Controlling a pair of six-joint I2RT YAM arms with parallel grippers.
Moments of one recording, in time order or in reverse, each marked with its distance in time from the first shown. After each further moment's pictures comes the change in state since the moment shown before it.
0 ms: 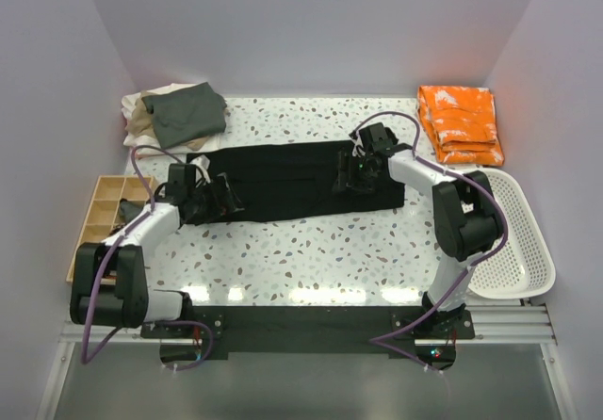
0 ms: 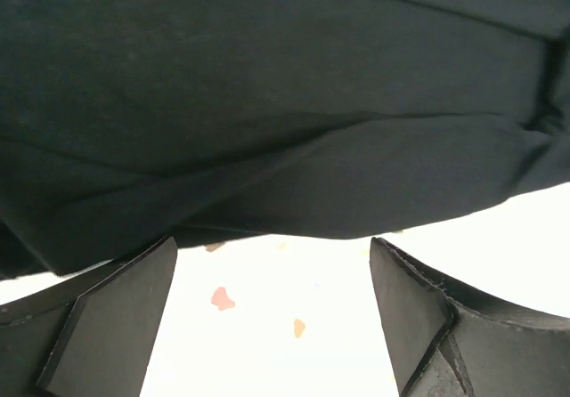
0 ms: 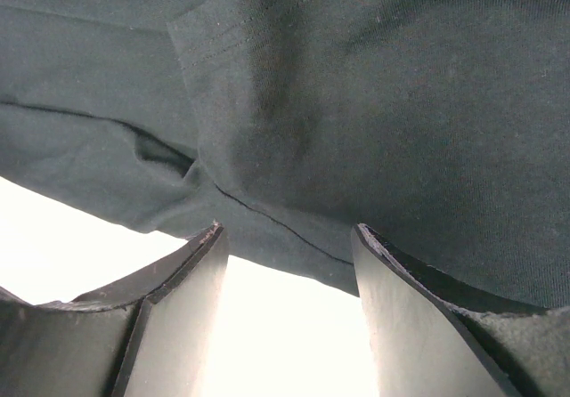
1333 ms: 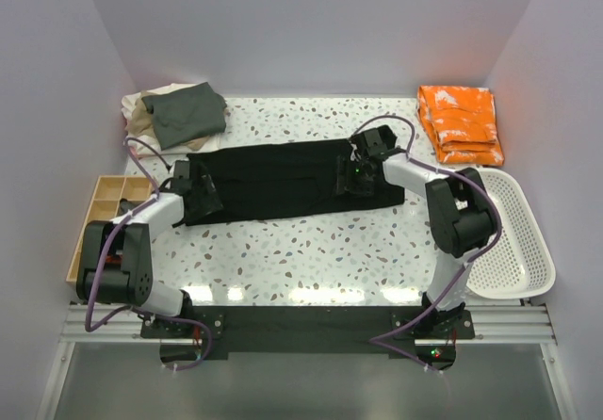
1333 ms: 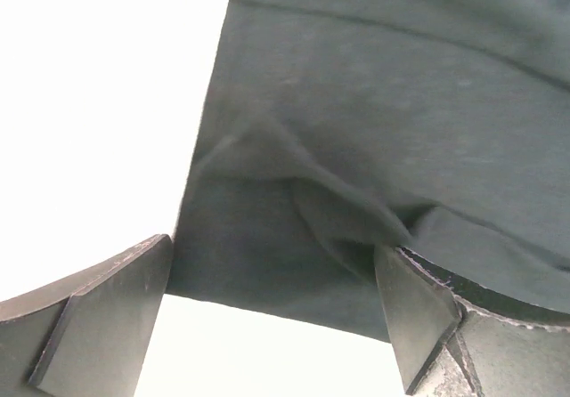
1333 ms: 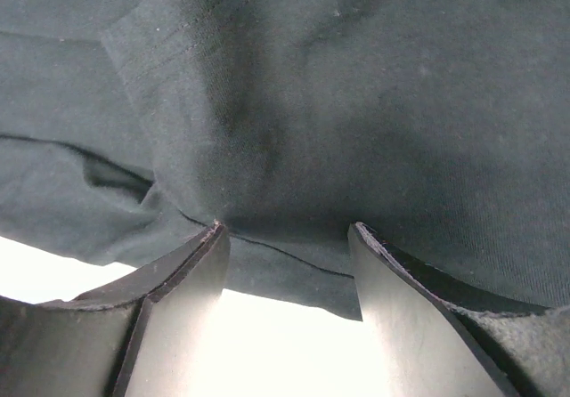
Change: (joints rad) left arm -0.001 0.140 0.061 -0.038 -0.517 0.000; right arm 0.014 0.055 -0.011 0.037 0.091 0.008
